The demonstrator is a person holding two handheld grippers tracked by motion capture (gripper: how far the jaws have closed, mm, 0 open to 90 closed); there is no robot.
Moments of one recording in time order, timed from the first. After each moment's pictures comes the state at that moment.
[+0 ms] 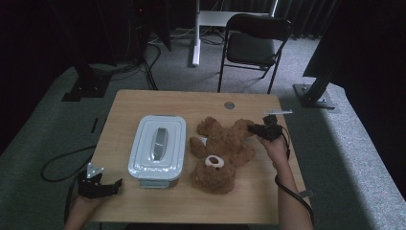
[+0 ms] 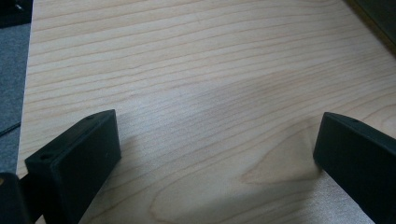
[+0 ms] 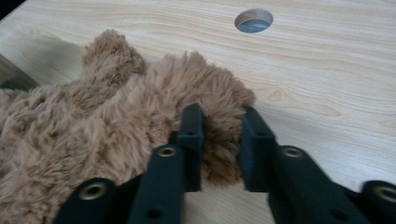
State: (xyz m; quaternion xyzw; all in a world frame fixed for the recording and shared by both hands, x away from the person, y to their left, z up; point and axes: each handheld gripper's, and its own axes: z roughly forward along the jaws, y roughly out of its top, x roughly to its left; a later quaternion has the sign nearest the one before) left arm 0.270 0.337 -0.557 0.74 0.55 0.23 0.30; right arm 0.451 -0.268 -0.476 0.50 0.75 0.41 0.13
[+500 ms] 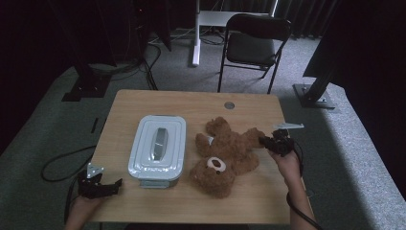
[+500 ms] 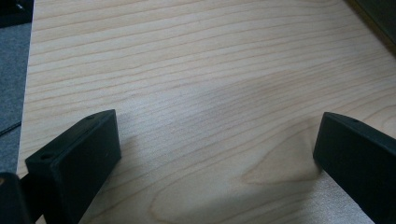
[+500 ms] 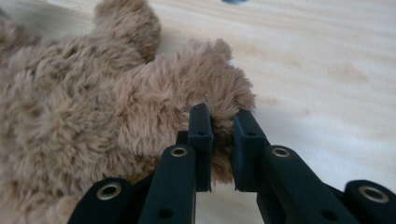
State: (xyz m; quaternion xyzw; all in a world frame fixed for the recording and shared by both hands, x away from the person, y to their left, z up) left arm 0.270 0.336 -0.557 0.74 0.55 0.23 0.30; right arm 0.385 -0.288 -0.469 0.50 0.76 0.37 0.17
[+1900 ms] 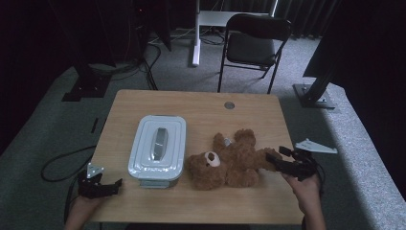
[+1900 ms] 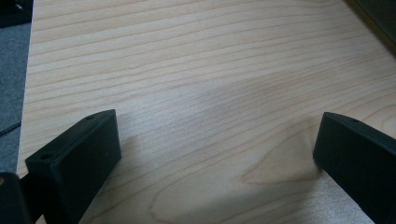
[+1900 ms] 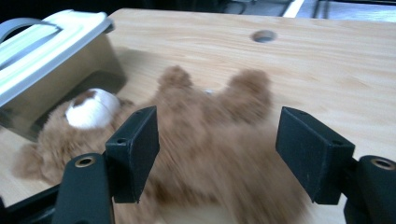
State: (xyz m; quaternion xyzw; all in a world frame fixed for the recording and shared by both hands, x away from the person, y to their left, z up) left arm 0.271 0.337 -0.557 0.74 0.55 0.23 0.30; right arm 0.289 -0.300 -0.423 0.47 0.72 0.47 0.17
